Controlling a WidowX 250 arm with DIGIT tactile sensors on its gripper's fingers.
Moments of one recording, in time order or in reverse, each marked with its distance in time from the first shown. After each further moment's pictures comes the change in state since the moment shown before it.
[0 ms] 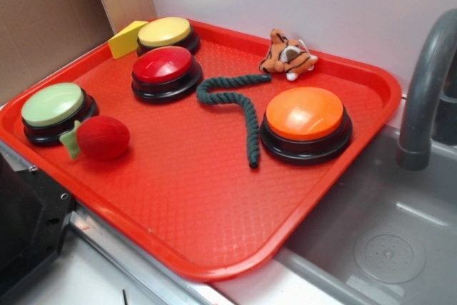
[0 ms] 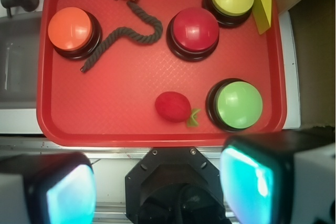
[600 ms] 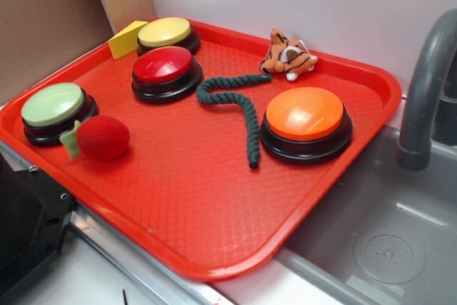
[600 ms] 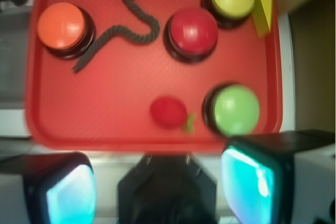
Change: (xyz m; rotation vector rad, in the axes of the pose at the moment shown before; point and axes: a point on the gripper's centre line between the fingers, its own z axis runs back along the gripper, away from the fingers) arm 0.044 -0.047 -0.042 0.073 0.090 -0.250
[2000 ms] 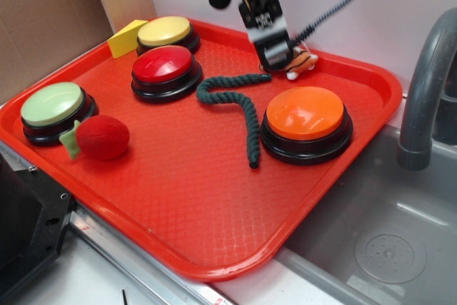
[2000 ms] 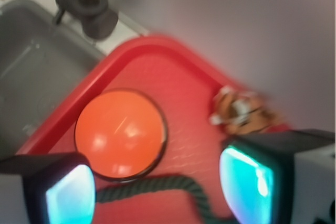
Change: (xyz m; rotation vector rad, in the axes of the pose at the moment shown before) arm 0.113 -0.052 -0.090 -0.043 -0.236 -0.455
